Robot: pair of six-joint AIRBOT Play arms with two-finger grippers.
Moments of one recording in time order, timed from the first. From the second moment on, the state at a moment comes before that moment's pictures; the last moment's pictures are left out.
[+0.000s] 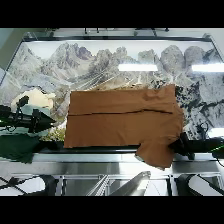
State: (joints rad) left arm 0.57 -1.42 0.85 -2.33 1.54 2.07; right arm -0.67 -1.18 0.31 -0.86 1.22 1.23
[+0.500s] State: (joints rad) left arm 0.57 -1.41 0.65 -2.19 1.45 2.00; right arm -0.64 -1.18 0.29 -0.75 1.16 1.12
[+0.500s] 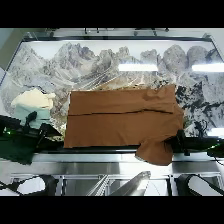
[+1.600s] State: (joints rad) left arm 0.28 -1.41 0.69 -2.24 1.38 1.99; right arm -0.65 -1.06 0.44 -0.98 1.31 1.35
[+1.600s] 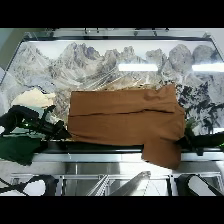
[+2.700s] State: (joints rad) left arm 0.26 -1.40 1.09 -2.26 1.52 1.97; right arm -0.64 -1.09 0.53 -0.40 1.27 1.19
